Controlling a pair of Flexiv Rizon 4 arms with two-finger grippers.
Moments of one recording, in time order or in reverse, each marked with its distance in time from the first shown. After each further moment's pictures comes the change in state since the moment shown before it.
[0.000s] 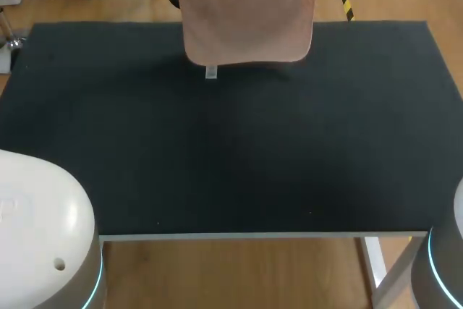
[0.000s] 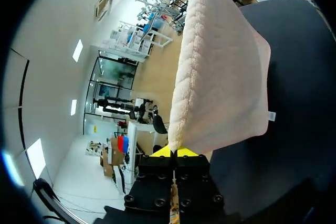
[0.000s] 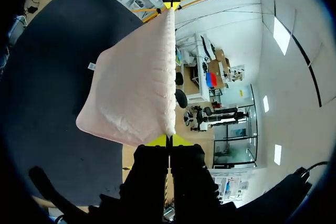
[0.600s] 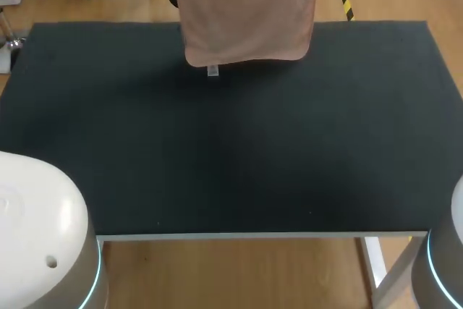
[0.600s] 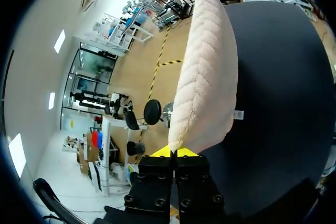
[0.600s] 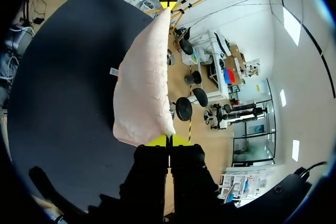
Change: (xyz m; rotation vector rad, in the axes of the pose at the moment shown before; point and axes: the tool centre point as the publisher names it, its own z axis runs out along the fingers) left arm 0.080 0.002 -0.007 -0.007 0.217 -0.069; right arm 0.068 0.002 -0.002 -0.002 0.156 0.073
